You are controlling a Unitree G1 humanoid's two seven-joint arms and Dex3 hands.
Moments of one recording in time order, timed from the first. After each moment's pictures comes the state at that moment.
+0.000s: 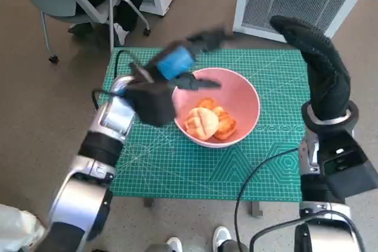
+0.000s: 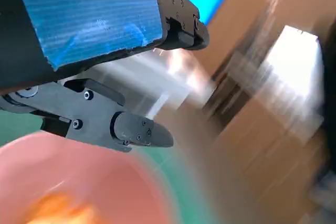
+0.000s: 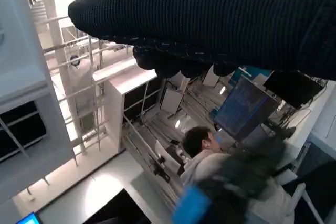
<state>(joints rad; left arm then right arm) -0.96 0.22 -0.09 0.82 0.10 -0.63 -0.33 -0.76 -0.25 -0.13 0.61 0.15 -1.03 0.33</state>
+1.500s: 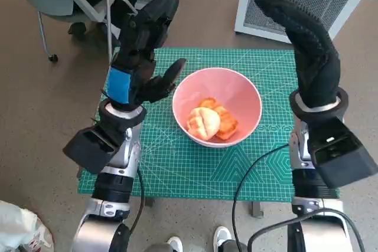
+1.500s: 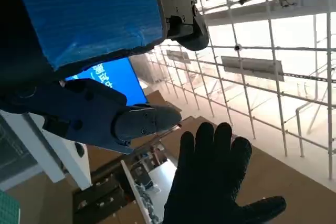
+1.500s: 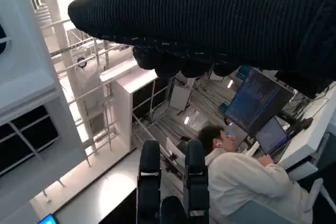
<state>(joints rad) -0.69 0.07 0.06 0.43 -0.15 -0.73 -0.28 -0.81 -0.21 -0.09 0.51 0.13 -0.90 0.29</state>
